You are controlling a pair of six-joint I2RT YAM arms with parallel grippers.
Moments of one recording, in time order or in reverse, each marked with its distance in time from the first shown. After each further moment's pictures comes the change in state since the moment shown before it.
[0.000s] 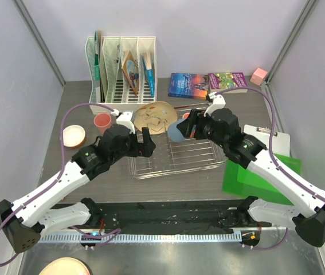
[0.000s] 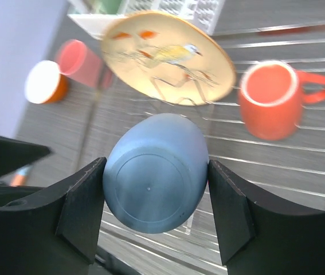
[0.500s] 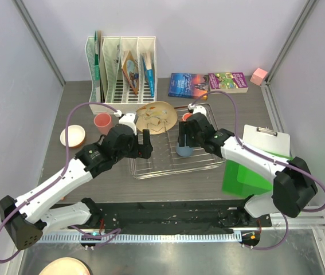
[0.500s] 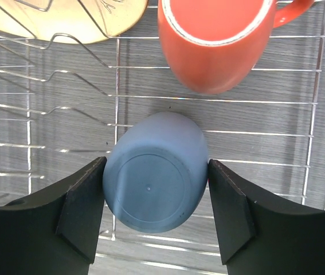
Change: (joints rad) left arm 0.000 0.035 0.008 -0.045 -0.016 0.027; right arm 0.001 0.324 -0.047 -0.011 0.117 -0.049
